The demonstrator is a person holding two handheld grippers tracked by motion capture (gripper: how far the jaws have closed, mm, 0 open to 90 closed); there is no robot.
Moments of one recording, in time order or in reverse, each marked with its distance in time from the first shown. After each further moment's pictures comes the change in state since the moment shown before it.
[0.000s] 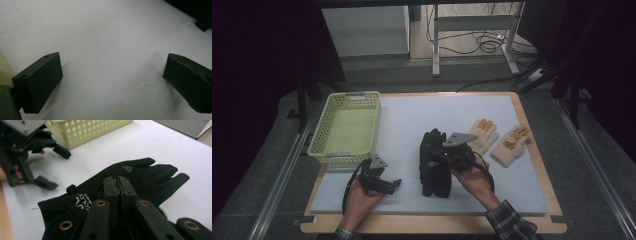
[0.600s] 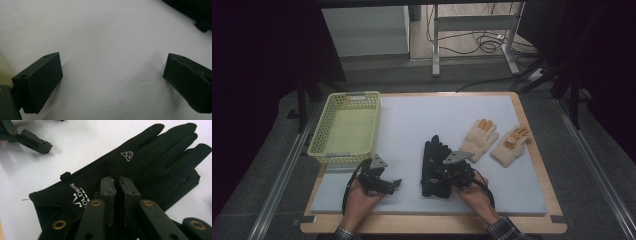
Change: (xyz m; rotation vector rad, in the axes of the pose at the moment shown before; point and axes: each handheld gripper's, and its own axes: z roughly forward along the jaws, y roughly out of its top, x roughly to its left) left arm 0.000 0.000 0.000 0.003 0.000 0.006; right arm 0.010 -0.056 0.023 0.107 0.008 0.041
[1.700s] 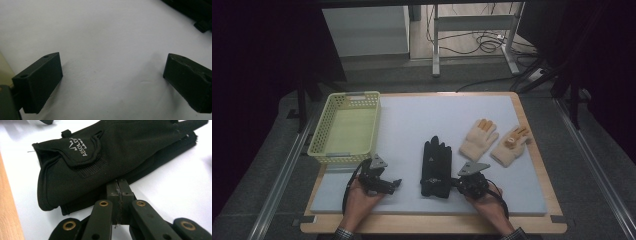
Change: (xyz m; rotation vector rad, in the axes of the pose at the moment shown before) left arm 0.000 0.000 0.000 -0.001 0.000 0.000; right arm -0.008 -0.045 -0.021 0.006 0.032 -0.004
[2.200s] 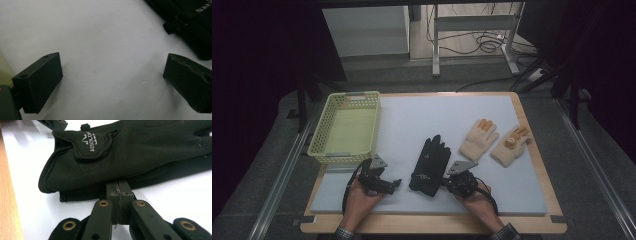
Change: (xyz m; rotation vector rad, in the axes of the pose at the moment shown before) left arm 0.000 0.000 0.000 0.002 0.000 0.001; right arm 0.013 0.017 0.022 -0.005 0.045 -0.022
